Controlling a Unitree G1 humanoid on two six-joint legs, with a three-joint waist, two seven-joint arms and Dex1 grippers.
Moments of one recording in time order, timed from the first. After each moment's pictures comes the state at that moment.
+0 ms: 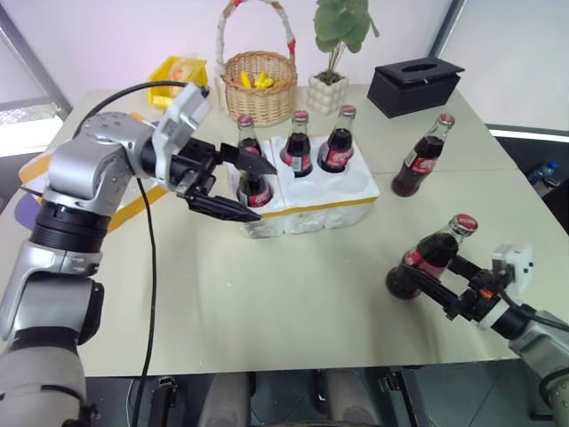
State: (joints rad) left arm -0.99 0.76 -0.21 0.22 -0.66 0.50 -1.61; right arm 0.26 -0.57 -0.48 -0.43 0.72 0.56 0.77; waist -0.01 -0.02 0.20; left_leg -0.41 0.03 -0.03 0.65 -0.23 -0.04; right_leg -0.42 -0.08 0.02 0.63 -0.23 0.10
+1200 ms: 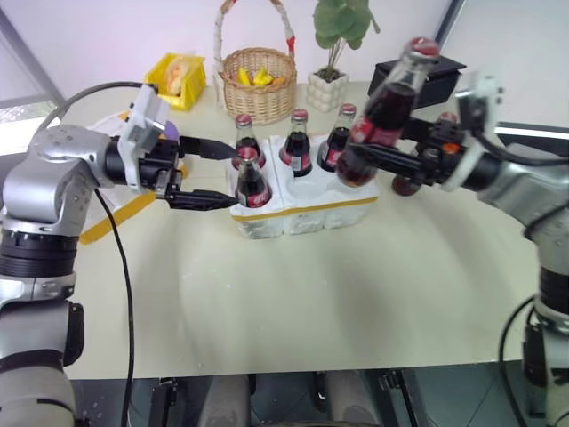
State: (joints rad) left arm -0.82 0.83 0.00 0.10 -0.58 0.50 -1.45; right arm -0.72 -0.77 -0.10 -0.22 0.86 0.77 0.71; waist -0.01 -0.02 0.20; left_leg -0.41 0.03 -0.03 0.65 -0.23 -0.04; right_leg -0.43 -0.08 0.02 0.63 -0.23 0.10
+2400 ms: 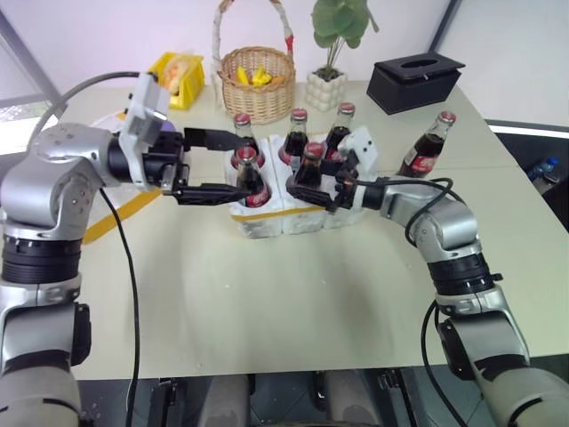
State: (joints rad) left arm -0.83 0.78 0.04 0.00 -0.62 0.57 -1.38; right arm -0.74 -0.43 0.11 0.10 0.43 0.62 0.77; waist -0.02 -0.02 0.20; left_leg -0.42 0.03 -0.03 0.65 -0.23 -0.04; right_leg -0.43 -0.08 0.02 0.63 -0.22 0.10
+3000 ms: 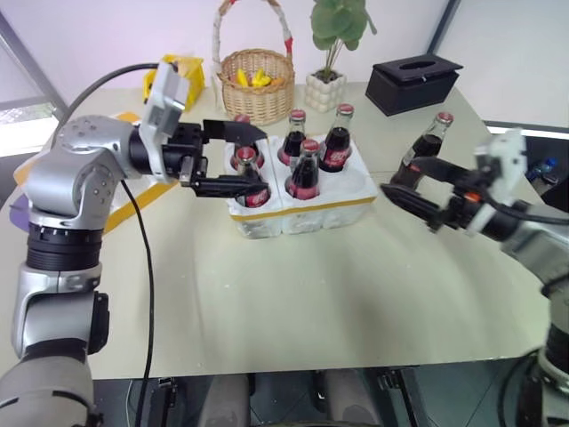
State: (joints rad) left arm -0.89 0.70 0.01 0.05 -0.61 0.56 -1.37; right arm -0.28 -0.73 -0.49 -0.49 0.71 0.94 0.64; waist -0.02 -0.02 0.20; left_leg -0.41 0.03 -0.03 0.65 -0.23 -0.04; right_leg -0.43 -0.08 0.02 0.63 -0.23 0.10
